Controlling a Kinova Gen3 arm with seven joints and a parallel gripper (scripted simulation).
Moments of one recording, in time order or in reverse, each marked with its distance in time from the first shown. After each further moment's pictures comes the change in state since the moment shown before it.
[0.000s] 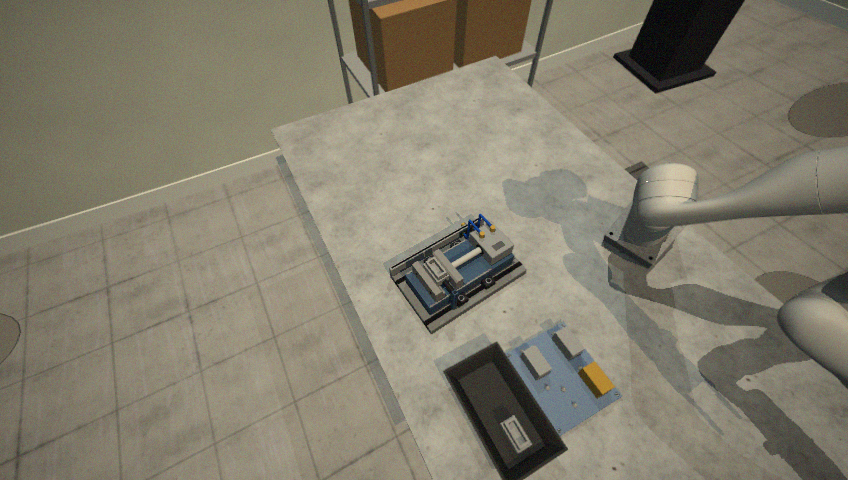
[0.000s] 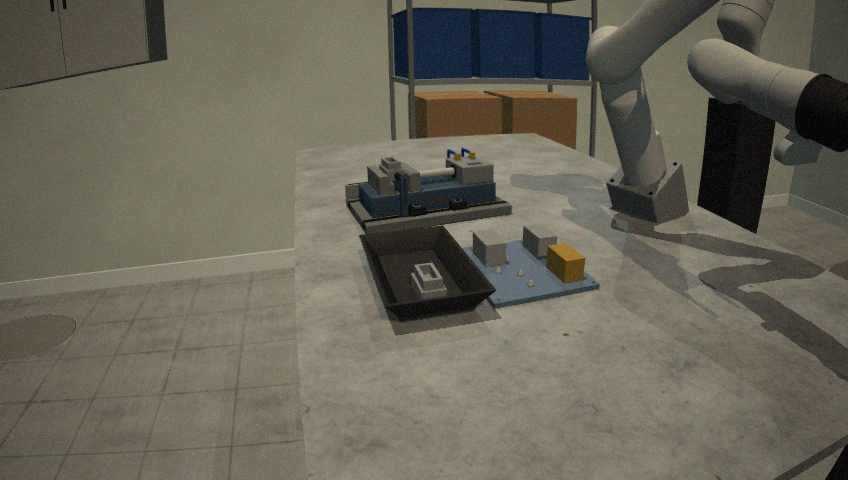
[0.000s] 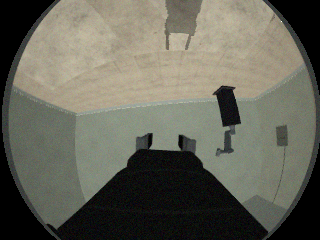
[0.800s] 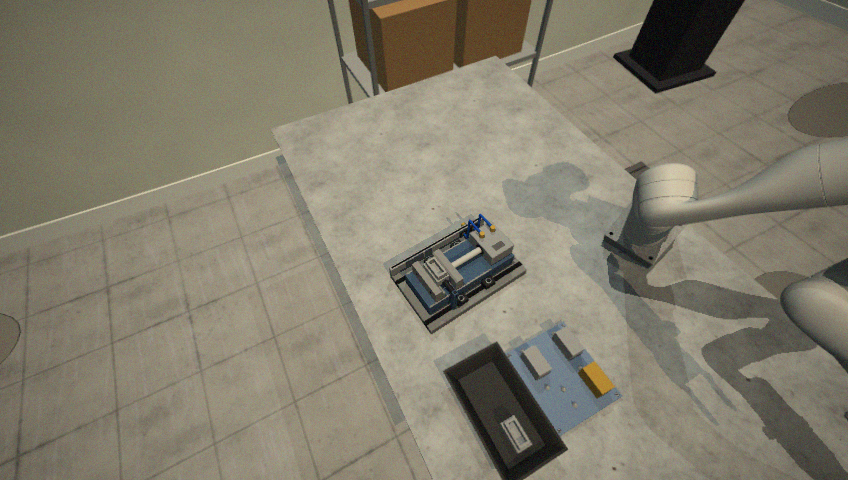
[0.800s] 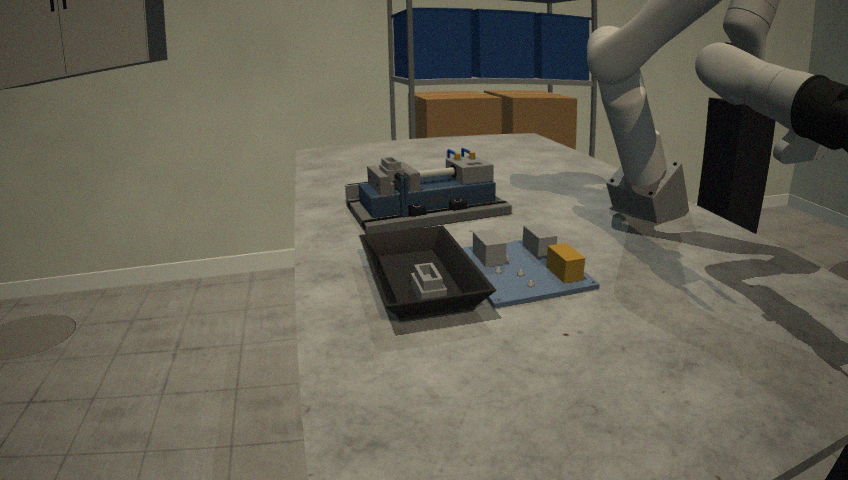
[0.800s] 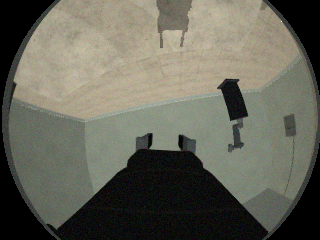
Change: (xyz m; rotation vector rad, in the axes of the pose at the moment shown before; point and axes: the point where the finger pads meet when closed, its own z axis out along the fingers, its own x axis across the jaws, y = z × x) arm 0.006 -0.004 -0.016 -0.019 -0.087 0.080
